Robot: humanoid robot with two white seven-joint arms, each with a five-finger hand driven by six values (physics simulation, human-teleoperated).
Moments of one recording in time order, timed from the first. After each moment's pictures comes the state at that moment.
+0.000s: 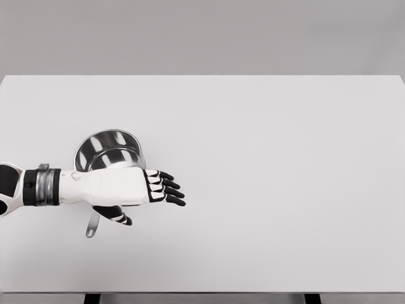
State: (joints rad) left arm -0.60 0.98 -0.95 -1.80 -0.21 -0.61 -0.36; right arm 0.06 0.00 -0.08 0.05 -0.27 -0.07 0.21
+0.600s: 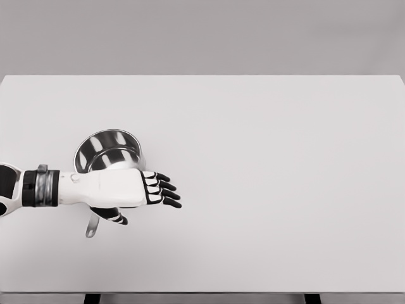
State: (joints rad) left arm -0.60 0.98 -0.94 -1.80 -0.27 -0.61 -0.36; right arm 0.06 0.00 -0.08 0.05 -0.27 -0.07 0.21
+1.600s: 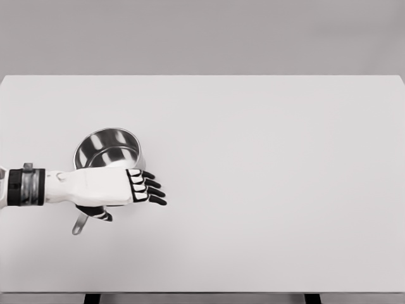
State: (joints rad) left arm -0.60 1.05 -0.93 -1.80 -0.31 -0.61 -0.36; right arm 0.06 0.00 -0.08 0.05 -0.27 -0.07 0.21
